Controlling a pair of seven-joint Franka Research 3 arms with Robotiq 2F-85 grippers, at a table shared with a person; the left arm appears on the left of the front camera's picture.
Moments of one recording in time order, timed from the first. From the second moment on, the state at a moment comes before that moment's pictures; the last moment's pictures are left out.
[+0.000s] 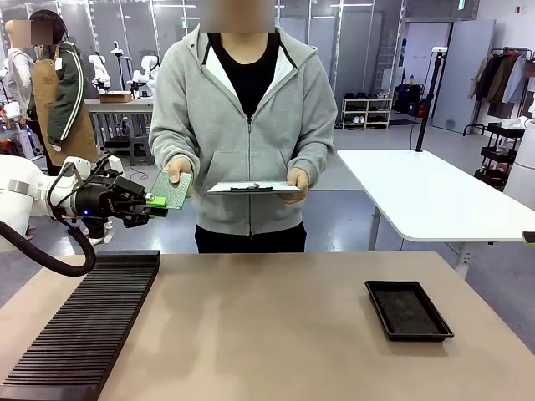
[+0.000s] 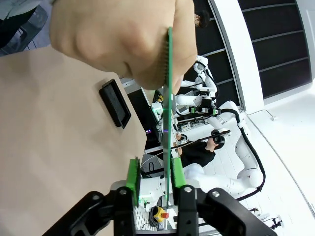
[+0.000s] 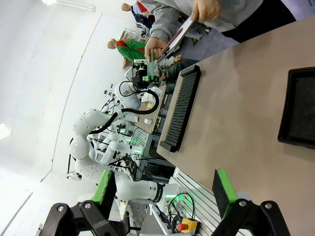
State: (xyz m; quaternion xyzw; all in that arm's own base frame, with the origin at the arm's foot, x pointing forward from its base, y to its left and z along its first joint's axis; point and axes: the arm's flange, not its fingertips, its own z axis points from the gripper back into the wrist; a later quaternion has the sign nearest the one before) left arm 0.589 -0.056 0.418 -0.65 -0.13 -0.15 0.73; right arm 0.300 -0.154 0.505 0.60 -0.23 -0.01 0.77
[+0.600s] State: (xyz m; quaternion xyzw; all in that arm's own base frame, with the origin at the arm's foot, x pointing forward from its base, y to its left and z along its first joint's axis) left arm 0.587 -0.057 0.419 -0.66 -0.13 -0.16 0.72; right arm 0.300 -0.154 0.505 0.60 -0.23 -0.01 0.77
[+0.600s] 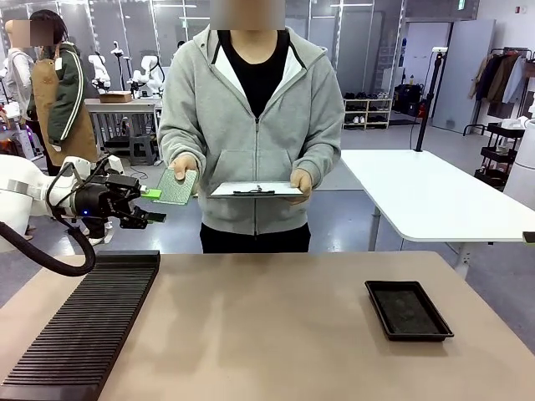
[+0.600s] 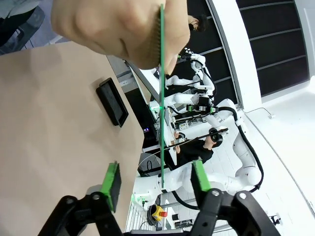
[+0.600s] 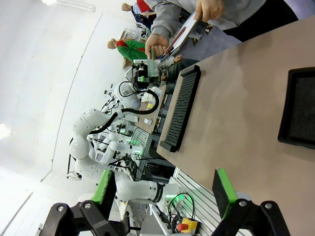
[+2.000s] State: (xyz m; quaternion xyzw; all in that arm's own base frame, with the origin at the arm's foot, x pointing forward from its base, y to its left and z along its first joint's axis) left arm 0.587 -0.055 0.418 -0.66 -0.12 -0.16 0.72; right arm 0.300 -0.154 0.505 0.60 -0.23 -0.01 0.77
